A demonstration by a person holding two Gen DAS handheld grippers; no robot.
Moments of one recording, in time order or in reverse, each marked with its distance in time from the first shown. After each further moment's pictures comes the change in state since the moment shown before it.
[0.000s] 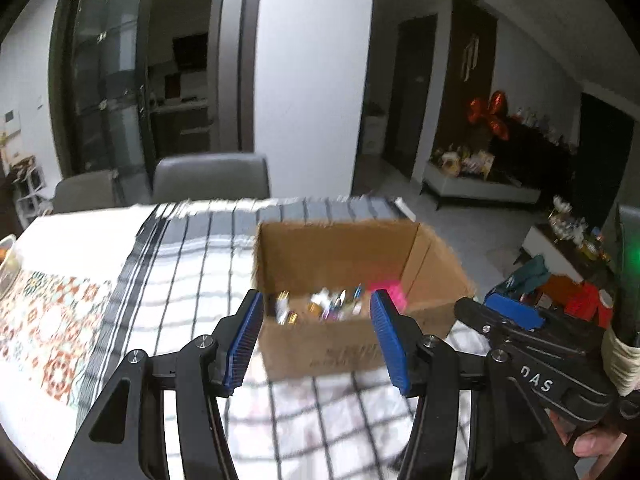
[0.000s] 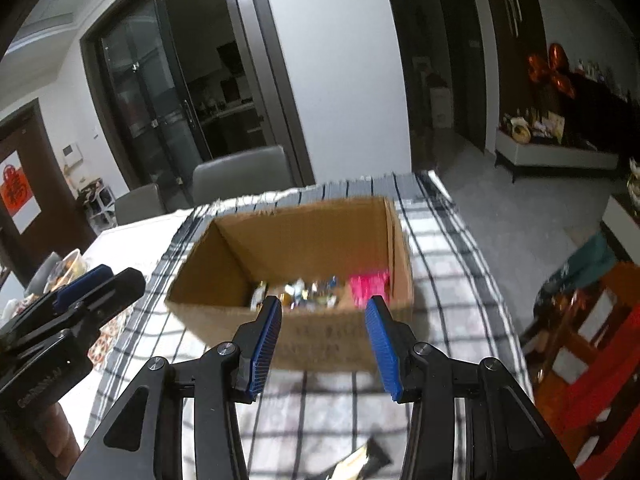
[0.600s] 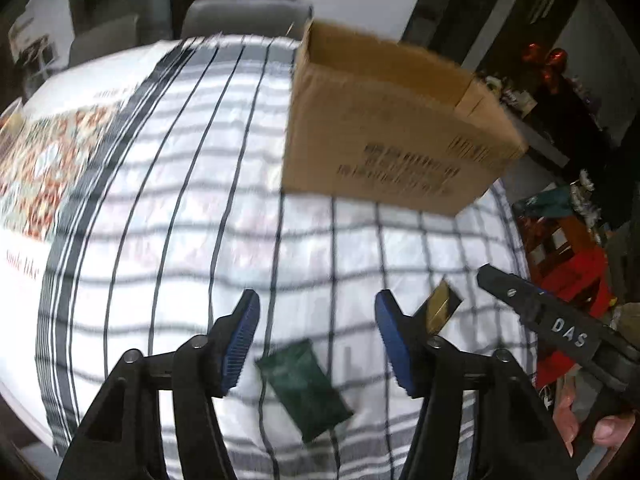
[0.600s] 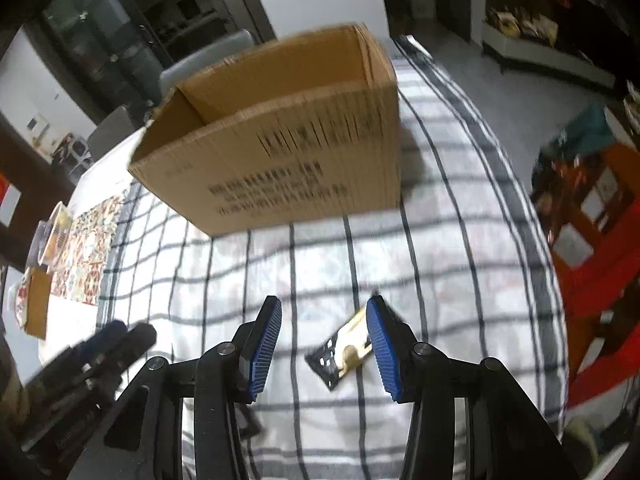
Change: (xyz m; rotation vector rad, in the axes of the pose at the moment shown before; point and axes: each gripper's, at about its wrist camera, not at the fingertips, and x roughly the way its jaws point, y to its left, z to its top) left arm 0.020 0.017 -0.106 -0.210 0.460 0.022; right arm 0.025 -0.014 -0.076 0.138 0.403 -0.050
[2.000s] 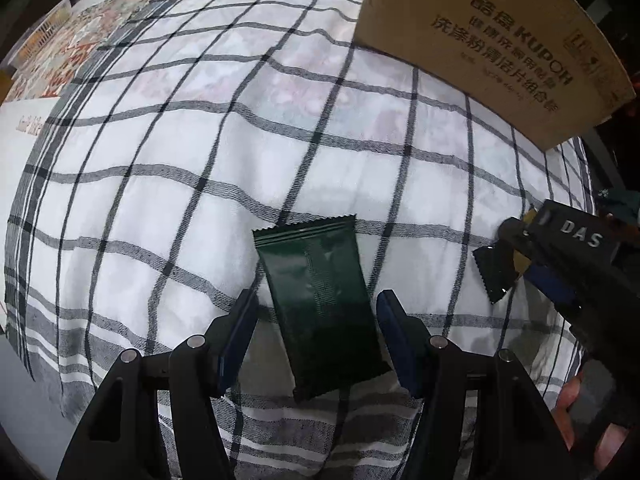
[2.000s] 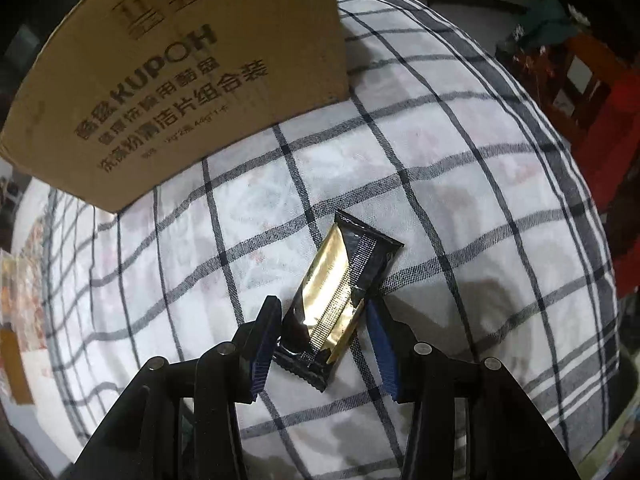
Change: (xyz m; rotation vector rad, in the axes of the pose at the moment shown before) left arm 0.074 0.007 -0.074 -0.230 0.226 0.142; right arm 0.085 -0.001 -0.026 0.201 0.124 -0.185
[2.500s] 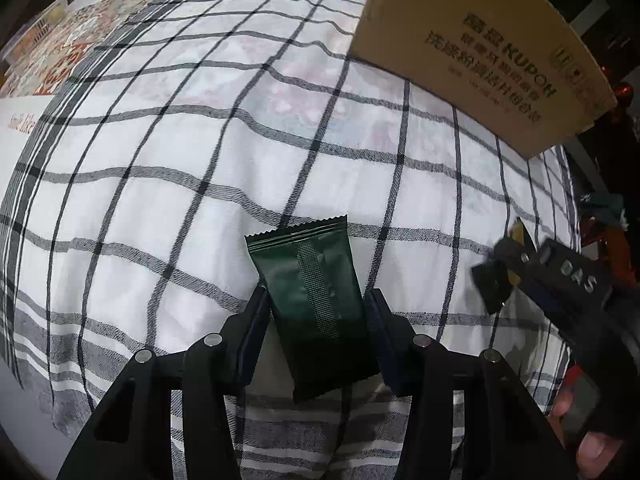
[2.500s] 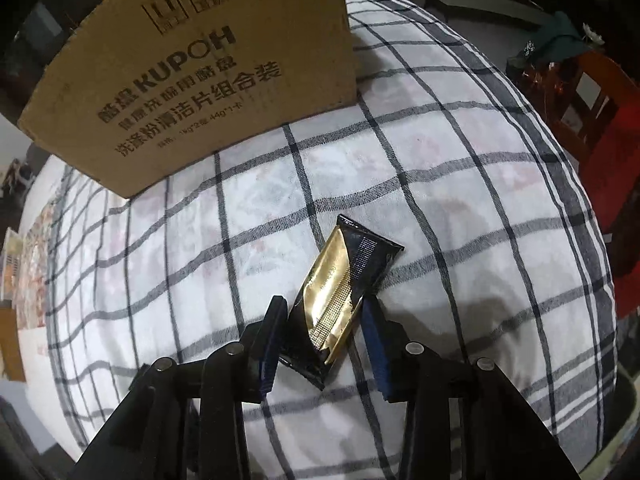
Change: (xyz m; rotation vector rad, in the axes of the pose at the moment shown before) left arm -0.005 0.012 -0.008 0.000 -0.055 -0.071; right arm -0.016 -0.013 -0.018 -0.044 -0.054 0.063
